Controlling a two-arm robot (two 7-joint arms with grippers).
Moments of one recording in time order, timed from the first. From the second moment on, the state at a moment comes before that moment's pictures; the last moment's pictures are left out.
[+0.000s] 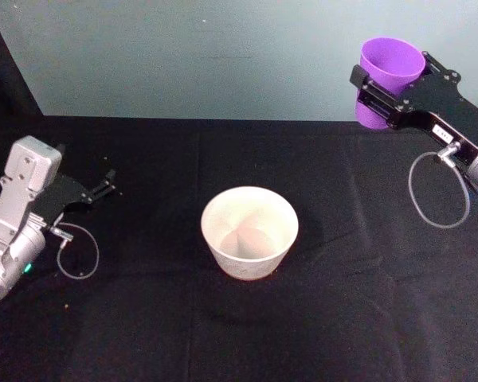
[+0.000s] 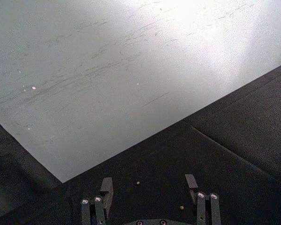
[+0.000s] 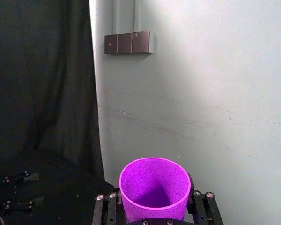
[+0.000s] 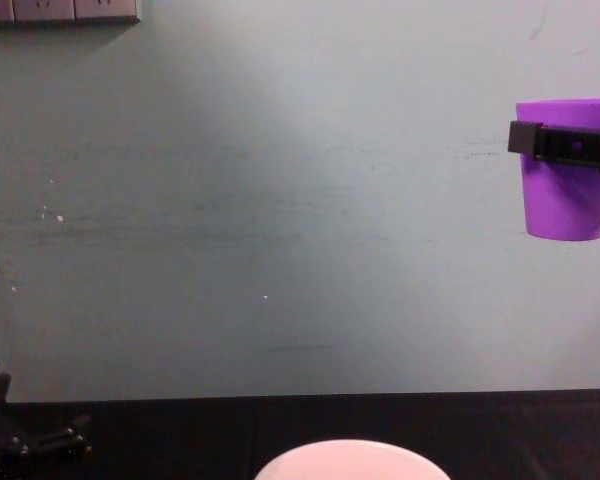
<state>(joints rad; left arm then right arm) -0.20 0.60 0.45 -1.41 -0.25 -0.12 0.03 0.16 0.52 -0.16 -1.83 0.47 0.12 0.36</state>
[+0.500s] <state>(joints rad) -0.20 0.60 0.45 -1.41 -0.25 -0.12 0.03 0.16 0.52 -0.16 -1.83 0.47 0.12 0.36</state>
